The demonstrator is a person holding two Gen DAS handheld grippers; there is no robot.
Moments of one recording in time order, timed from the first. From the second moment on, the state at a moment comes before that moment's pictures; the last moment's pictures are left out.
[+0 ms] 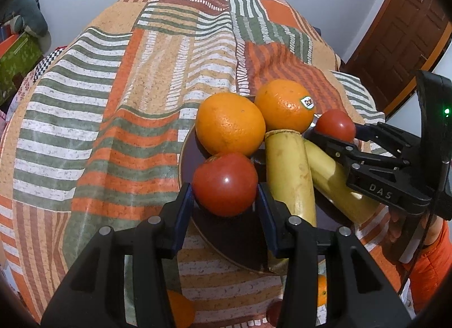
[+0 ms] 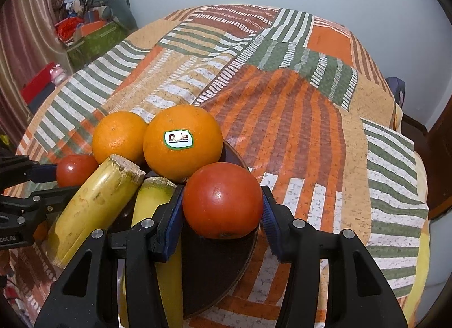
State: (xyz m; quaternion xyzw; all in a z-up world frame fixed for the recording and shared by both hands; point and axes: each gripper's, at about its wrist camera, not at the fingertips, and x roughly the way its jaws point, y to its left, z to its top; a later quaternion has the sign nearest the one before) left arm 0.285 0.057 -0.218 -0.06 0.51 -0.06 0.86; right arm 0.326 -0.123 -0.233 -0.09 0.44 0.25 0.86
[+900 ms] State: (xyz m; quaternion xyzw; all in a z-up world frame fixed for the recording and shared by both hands) left arm 0.203 0.086 -0.144 -0.05 0.44 -0.02 0.90; right arm 0.239 -0.126 -0.168 -0.08 0.38 0.27 0.88
